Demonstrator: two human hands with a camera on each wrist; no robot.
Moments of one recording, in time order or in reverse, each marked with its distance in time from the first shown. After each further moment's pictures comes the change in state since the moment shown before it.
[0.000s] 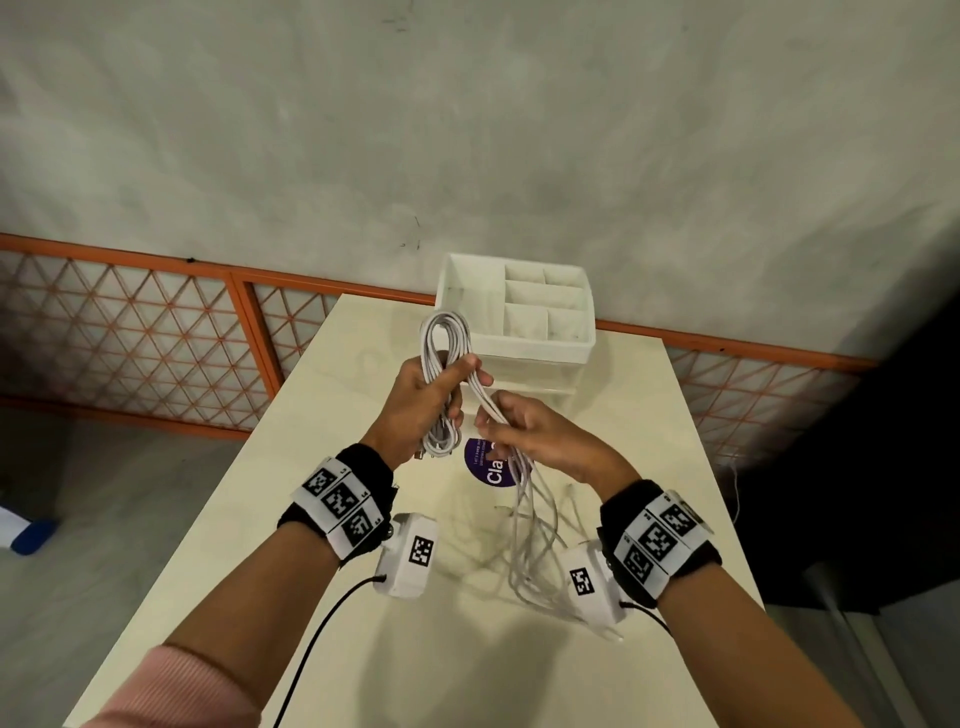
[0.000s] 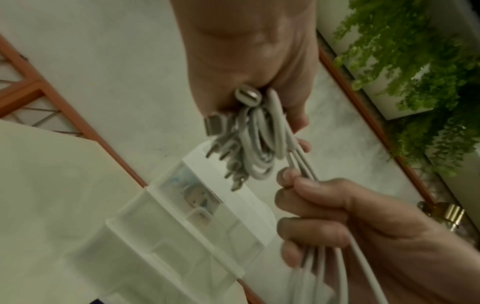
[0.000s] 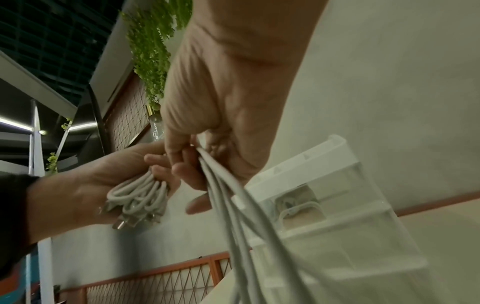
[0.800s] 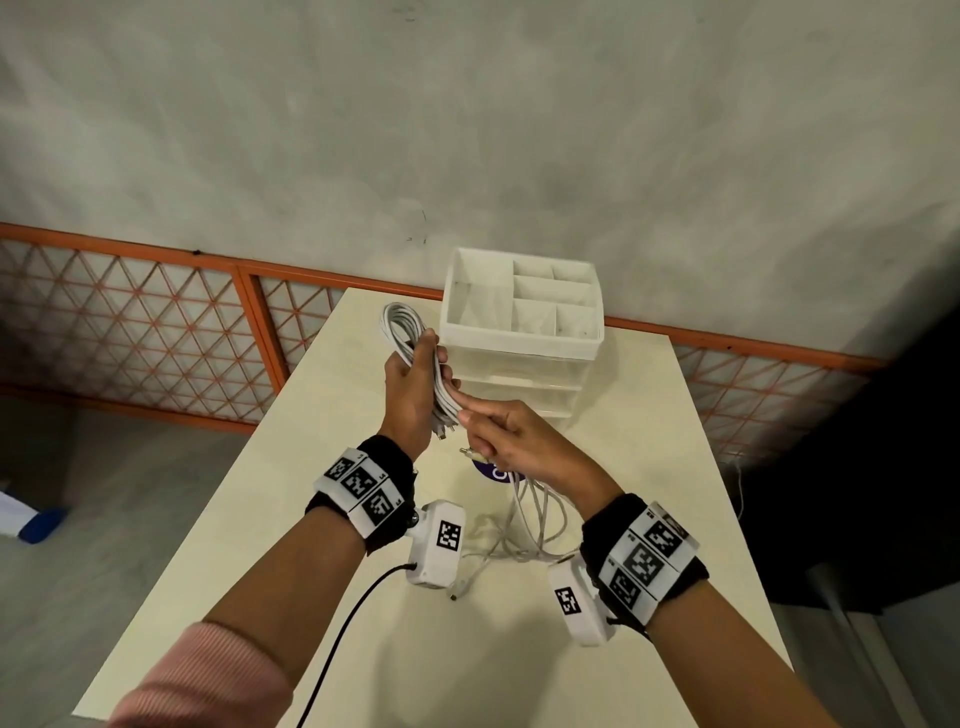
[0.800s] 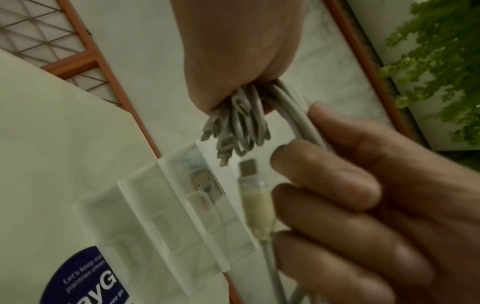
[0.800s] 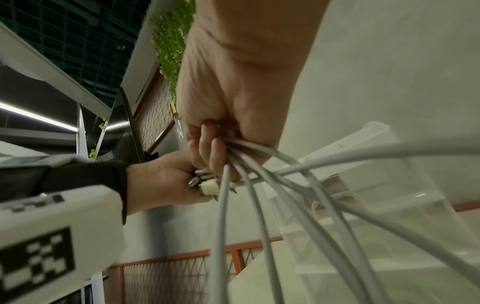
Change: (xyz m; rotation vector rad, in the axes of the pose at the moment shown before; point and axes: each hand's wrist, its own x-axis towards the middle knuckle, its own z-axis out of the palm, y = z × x) left_hand 0.011 -0.006 0.003 -0.345 0.380 -0.090; right_hand 0.003 -0.008 0.030 0.094 0.011 -0.137
